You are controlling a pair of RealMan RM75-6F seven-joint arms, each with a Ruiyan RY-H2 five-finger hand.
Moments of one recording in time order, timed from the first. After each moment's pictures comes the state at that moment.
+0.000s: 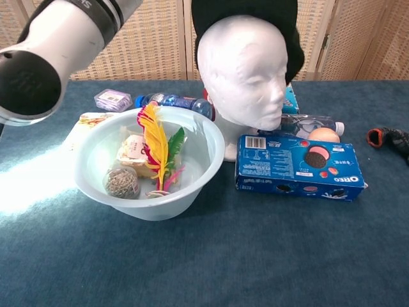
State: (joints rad) left arm -1.08 -1.76 -0.57 -1.19 1.25 1.14 -0.07; right arm 0.04 -0.99 0.10 -1.81 -1.44 1.54 -0.25
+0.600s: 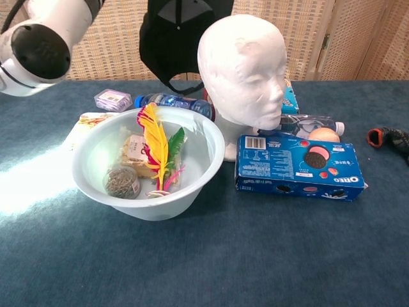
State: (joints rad) left arm -1.13 -1.76 -0.60 -0.90 1.15 1.12 -0.10; right arm 0.04 -0.99 0.10 -1.79 -1.44 1.54 -0.22
